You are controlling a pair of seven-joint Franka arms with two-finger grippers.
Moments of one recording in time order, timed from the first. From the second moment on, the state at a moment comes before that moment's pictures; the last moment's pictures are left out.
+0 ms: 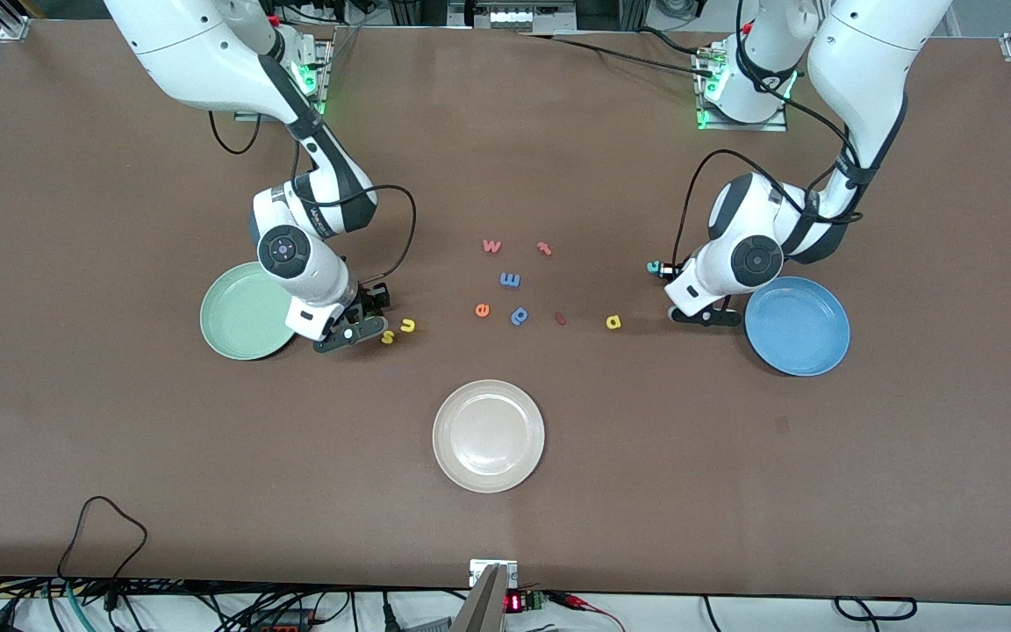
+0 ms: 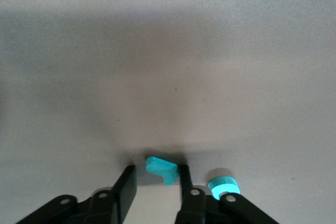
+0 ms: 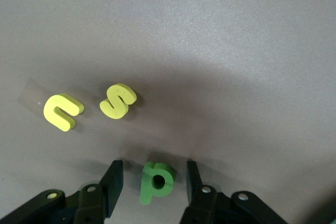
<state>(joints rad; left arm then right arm) -0.05 0.46 -0.28 -2.17 0.00 2.31 -0.28 0.34 0.55 0.08 -2.00 0.03 2.52 0.02</state>
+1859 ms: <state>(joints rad) 0.30 0.41 -0.26 -1.97 0.09 2.14 -0.04 0.00 0.42 0.06 -1.97 0.03 2.21 -0.18</state>
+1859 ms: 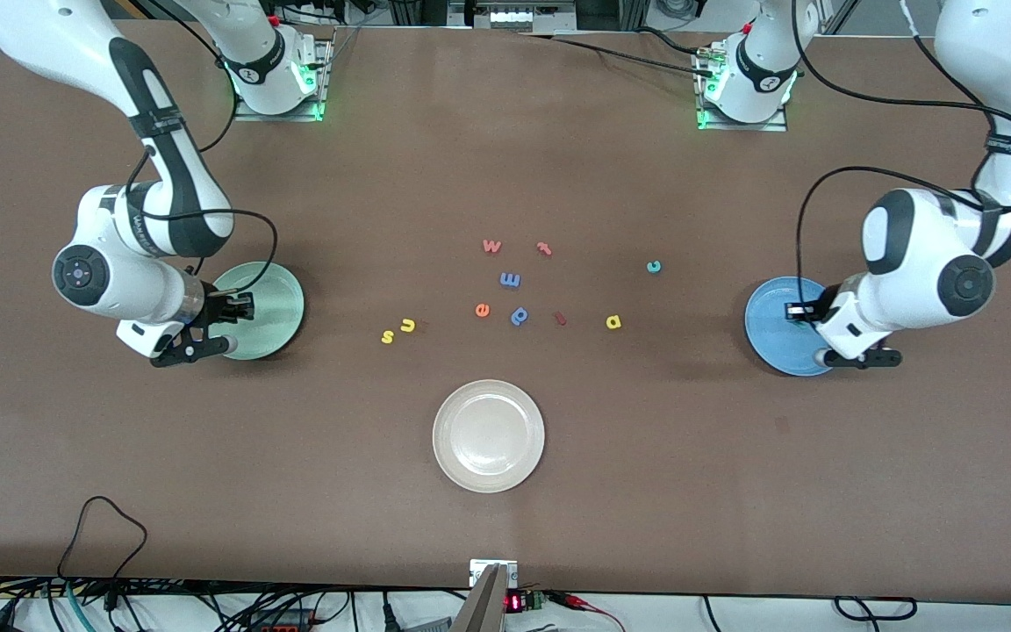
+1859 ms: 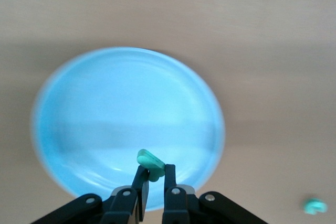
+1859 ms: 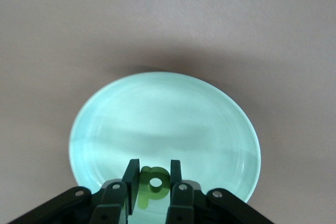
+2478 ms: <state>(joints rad) 0.31 0.47 -0.35 -1.92 0.12 2.06 -0.06 0.04 0.42 0.09 -1.92 0.03 2.20 -0.12</state>
